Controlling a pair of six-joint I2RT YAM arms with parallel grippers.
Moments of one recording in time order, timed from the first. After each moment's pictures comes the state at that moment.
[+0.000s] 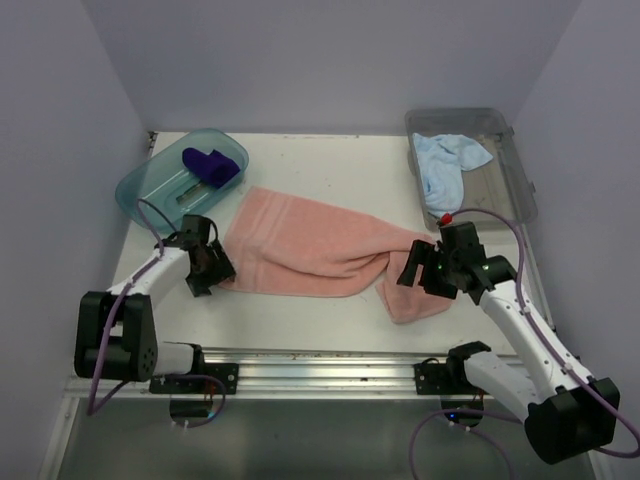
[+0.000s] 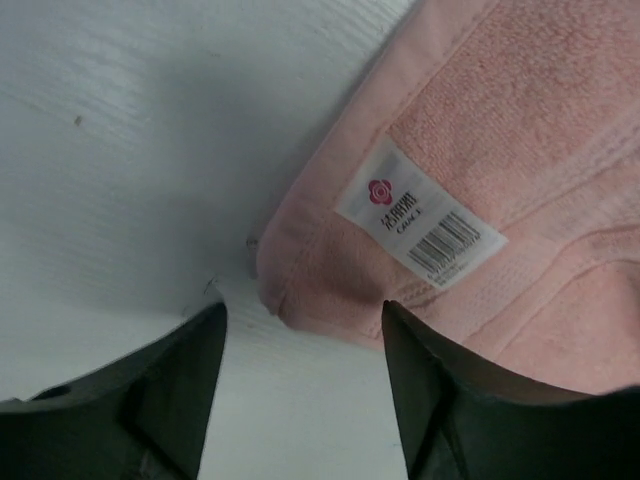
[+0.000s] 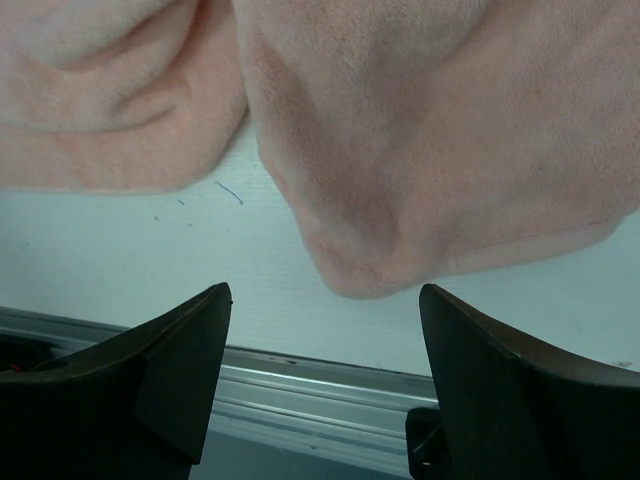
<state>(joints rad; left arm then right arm) -0.06 1.32 0.68 -0.62 -0.04 -0.62 0.28 0.94 0.75 -0.82 -0.12 0.55</state>
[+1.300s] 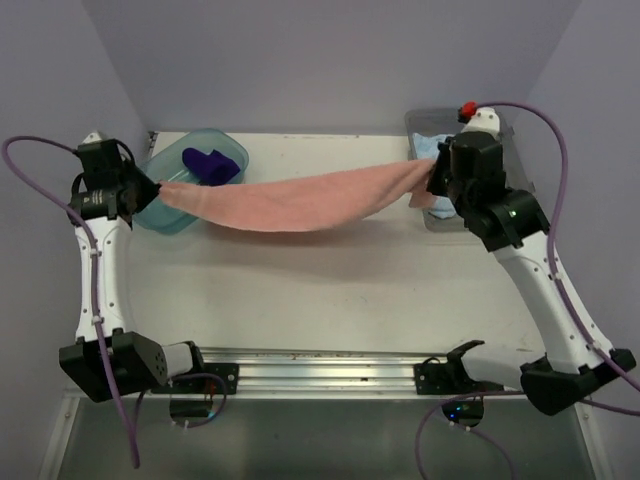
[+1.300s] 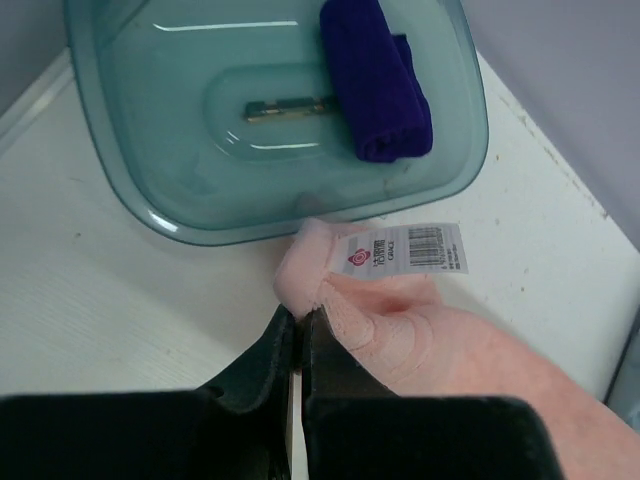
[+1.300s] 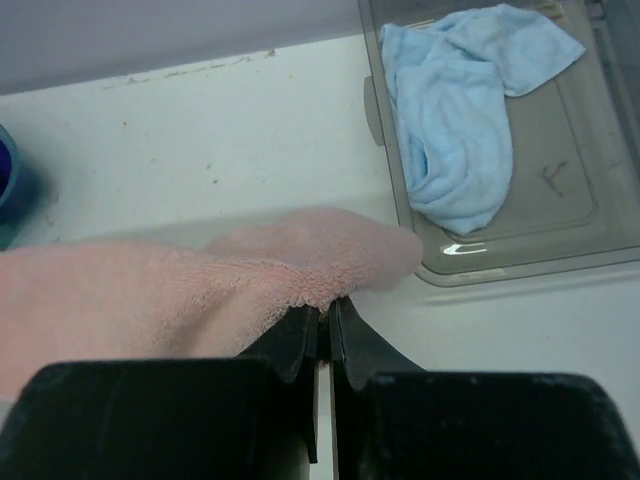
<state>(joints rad) 0.21 1.29 1.37 -0.77 -0.01 -0.56 0.43 1.27 1.56 -0.79 0.42 0.38</state>
